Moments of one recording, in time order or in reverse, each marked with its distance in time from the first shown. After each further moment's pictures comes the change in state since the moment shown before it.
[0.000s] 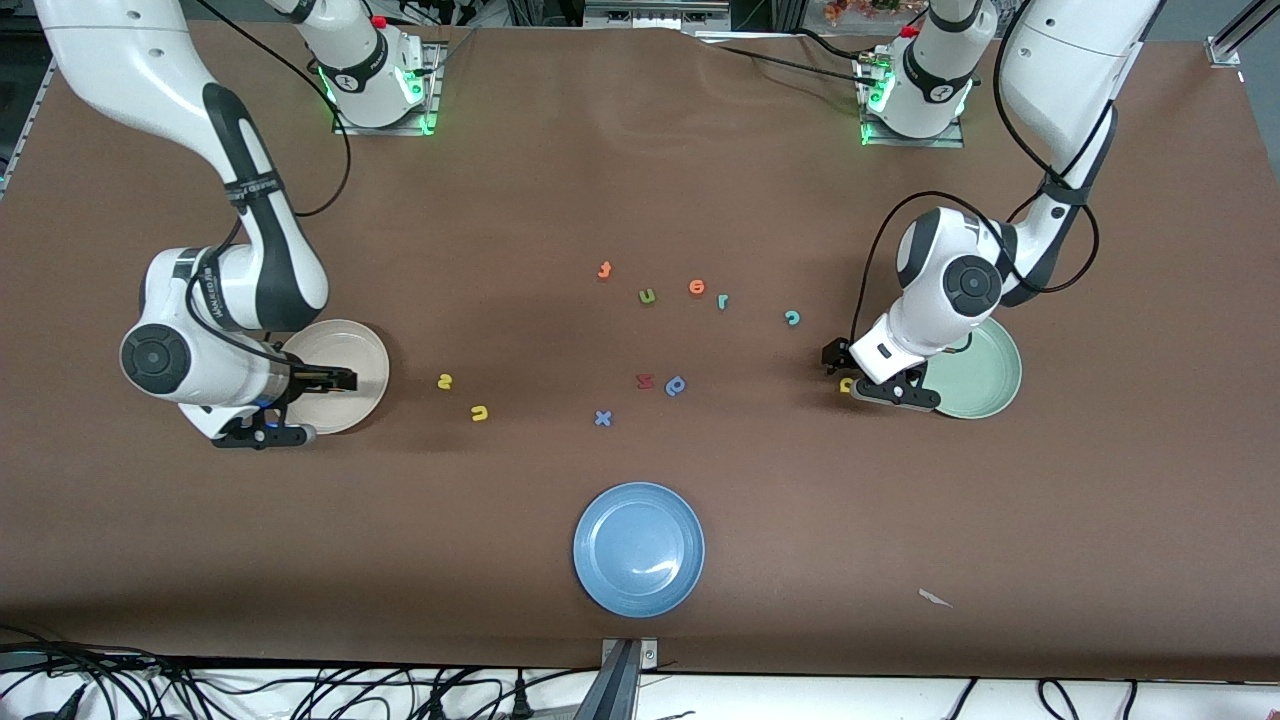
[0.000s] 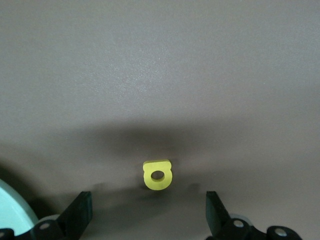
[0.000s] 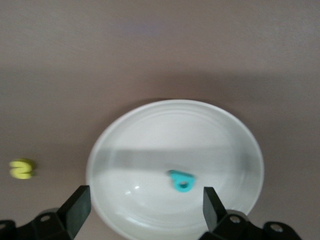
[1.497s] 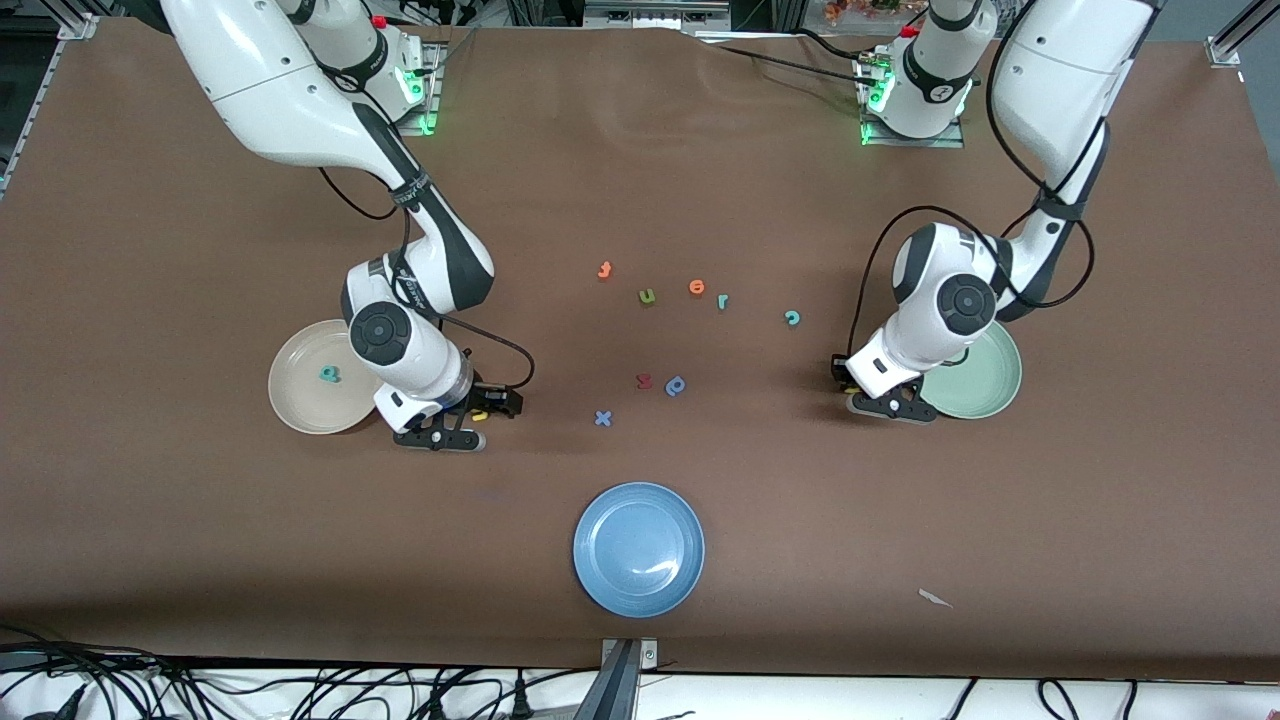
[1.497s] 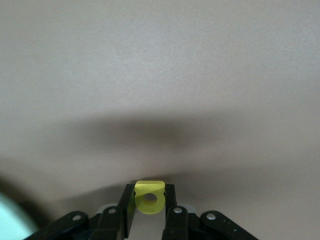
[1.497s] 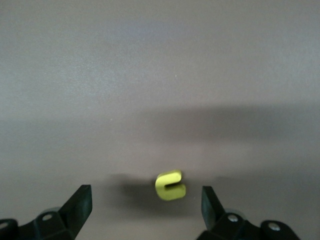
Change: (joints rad) left arm -0.029 0.021 0.036 0.084 0.000 -0.111 0.000; right arm 0.159 0.178 0.150 0.020 -0.047 0.399 0.354
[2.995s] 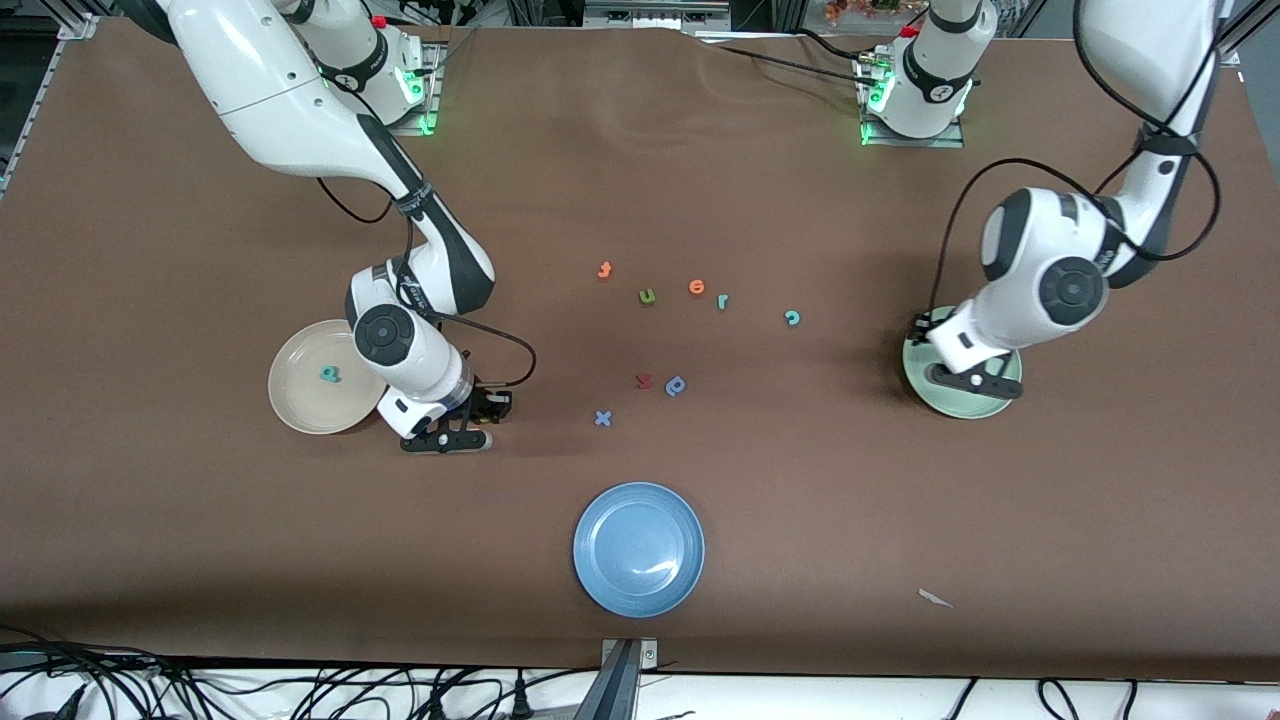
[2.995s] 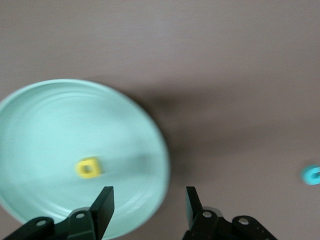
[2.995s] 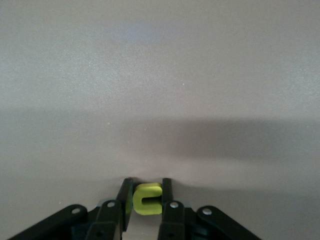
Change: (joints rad) left arm 0.126 -0.177 -0.049 -0.064 0.070 -0.270 0.058; right arm -0.002 0.022 -0.002 -0.001 -0.011 0.036 -0.082
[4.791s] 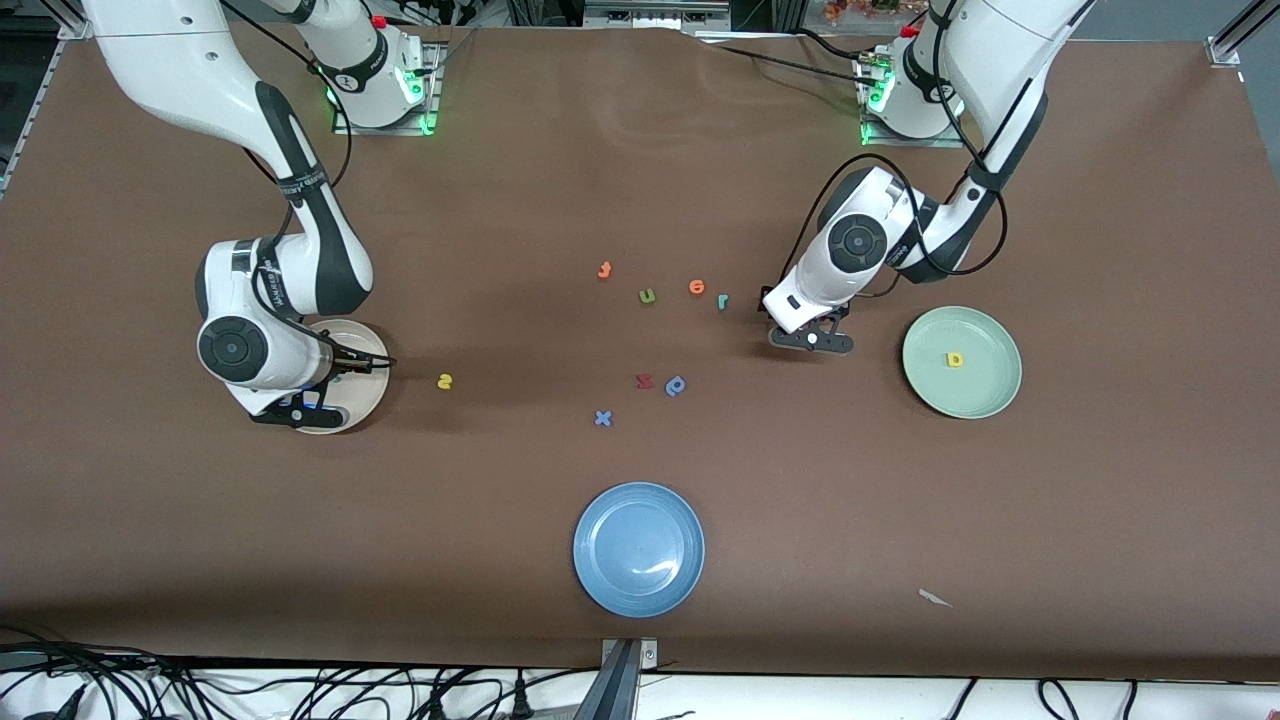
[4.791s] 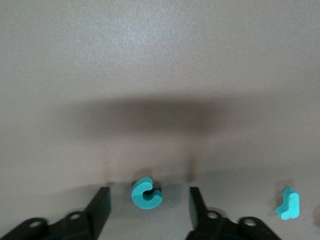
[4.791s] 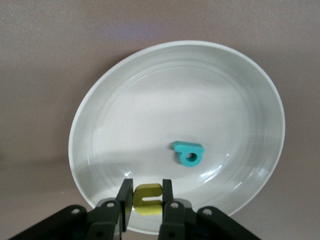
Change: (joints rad) left arm -0.130 0.139 -0.184 -0.096 0.072 0.268 -0.433; right arm -0.024 -0.205 -0.262 -0.156 0.005 -0.388 -0.150
